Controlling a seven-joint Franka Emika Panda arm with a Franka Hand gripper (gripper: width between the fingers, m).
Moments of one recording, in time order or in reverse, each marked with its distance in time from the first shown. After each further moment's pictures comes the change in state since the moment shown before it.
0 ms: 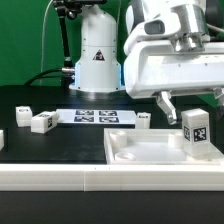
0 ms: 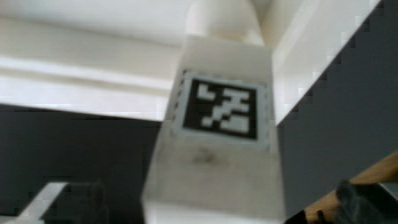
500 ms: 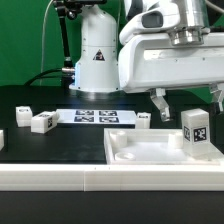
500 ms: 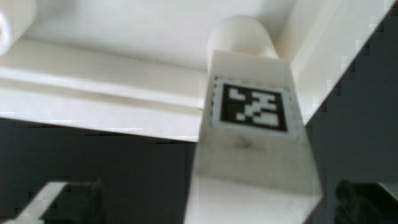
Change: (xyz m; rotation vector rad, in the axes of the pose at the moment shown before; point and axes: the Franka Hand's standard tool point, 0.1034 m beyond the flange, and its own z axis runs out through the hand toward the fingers) arm 0.000 0.007 0.002 0.027 -0.173 0.008
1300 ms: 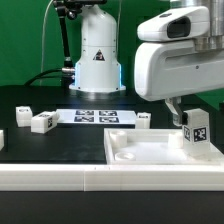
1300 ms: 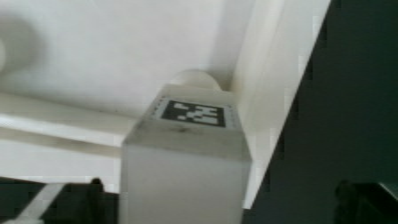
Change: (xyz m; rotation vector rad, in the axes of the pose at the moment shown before) arm 0.002 -0.016 0.007 0.084 -0.363 0.003
